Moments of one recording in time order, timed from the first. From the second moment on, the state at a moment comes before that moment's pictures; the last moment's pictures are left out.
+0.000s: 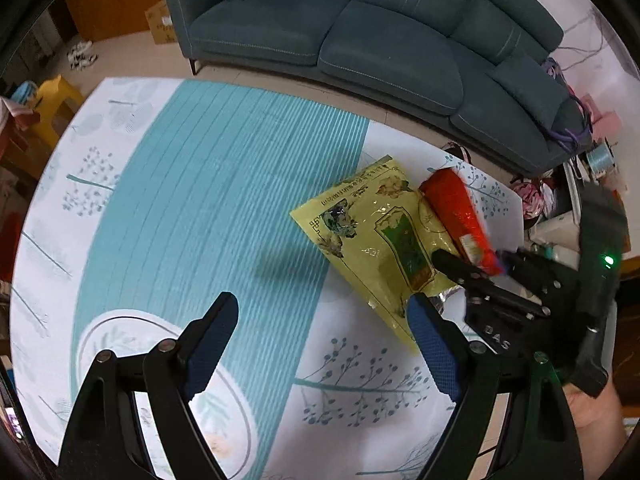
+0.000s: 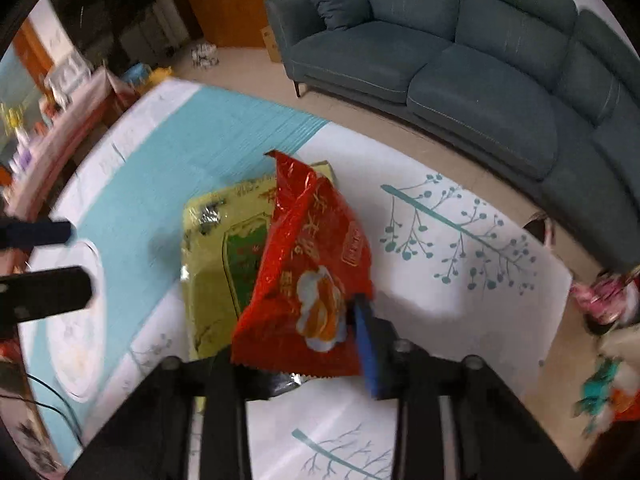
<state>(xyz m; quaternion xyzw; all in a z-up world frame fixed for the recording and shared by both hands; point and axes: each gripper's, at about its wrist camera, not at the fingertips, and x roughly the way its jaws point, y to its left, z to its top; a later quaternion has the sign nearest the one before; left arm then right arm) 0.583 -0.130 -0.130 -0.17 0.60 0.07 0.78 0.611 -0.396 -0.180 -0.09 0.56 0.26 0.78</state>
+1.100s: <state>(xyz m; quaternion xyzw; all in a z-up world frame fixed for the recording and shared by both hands) 0.576 -0.172 -0.194 -0.21 0.64 0.07 0.74 0.552 -0.412 -0.194 0.12 0.61 0.24 0.75</state>
